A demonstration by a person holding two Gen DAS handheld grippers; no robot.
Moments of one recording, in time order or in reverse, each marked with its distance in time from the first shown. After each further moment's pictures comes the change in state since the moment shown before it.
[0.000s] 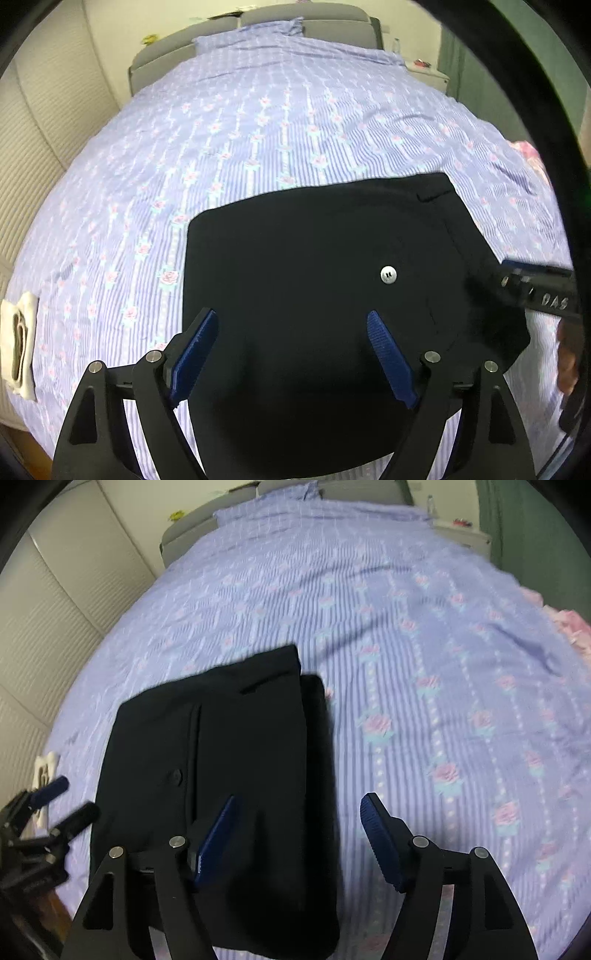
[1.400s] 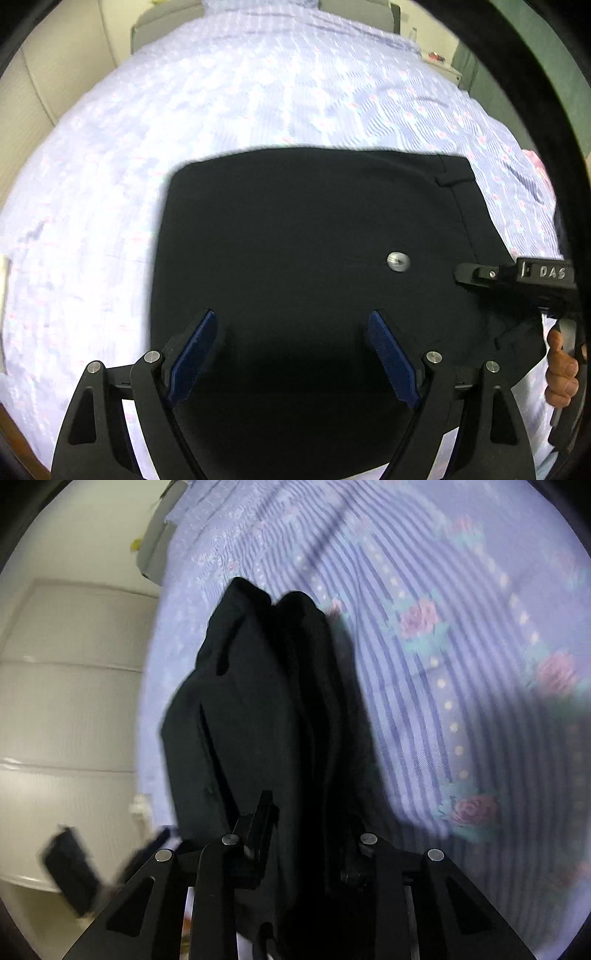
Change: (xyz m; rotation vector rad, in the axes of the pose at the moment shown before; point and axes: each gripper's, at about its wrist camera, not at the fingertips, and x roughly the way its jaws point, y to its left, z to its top) left arm 0.034 0.008 -0.015 -0.093 0.099 -0.063; right arm 0.053 0.005 -0.001 0.289 0.177 0.262
